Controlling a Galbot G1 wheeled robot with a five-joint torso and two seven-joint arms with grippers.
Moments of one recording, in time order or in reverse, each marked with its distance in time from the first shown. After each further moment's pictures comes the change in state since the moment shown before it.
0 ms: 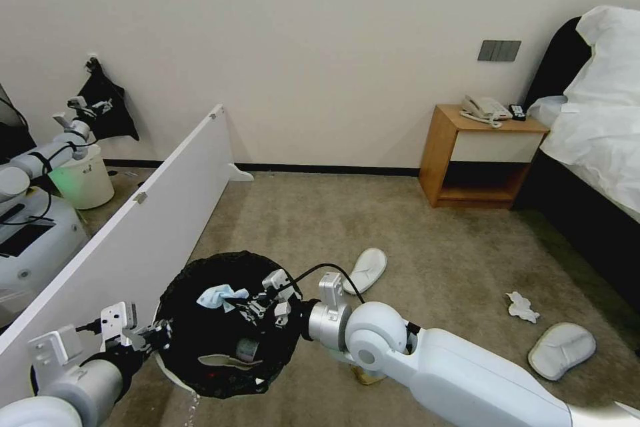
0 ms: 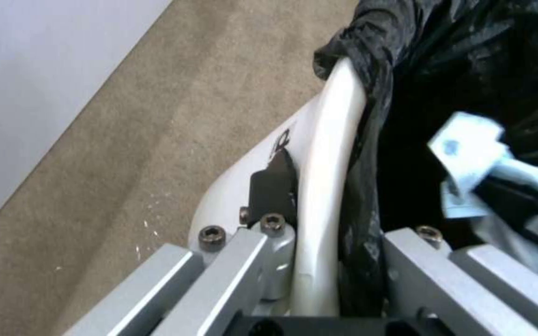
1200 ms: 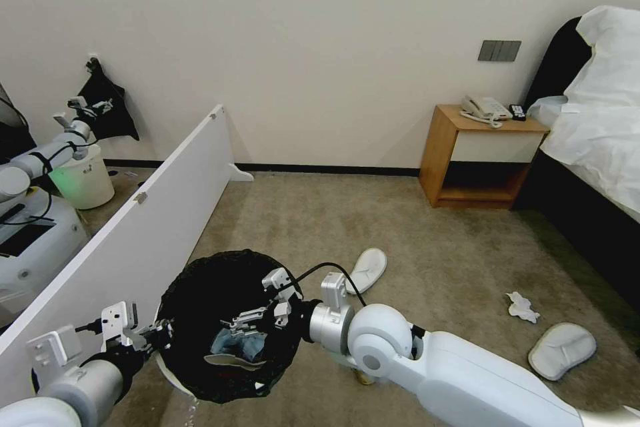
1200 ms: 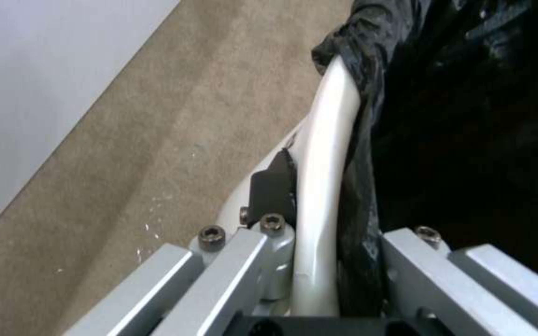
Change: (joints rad) left arm 0.006 0.002 -0.006 -0.004 -0.004 -0.002 -0.002; right arm -0.010 -0.074 0.047 0.107 -0.006 0.050 -0.061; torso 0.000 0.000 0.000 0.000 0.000
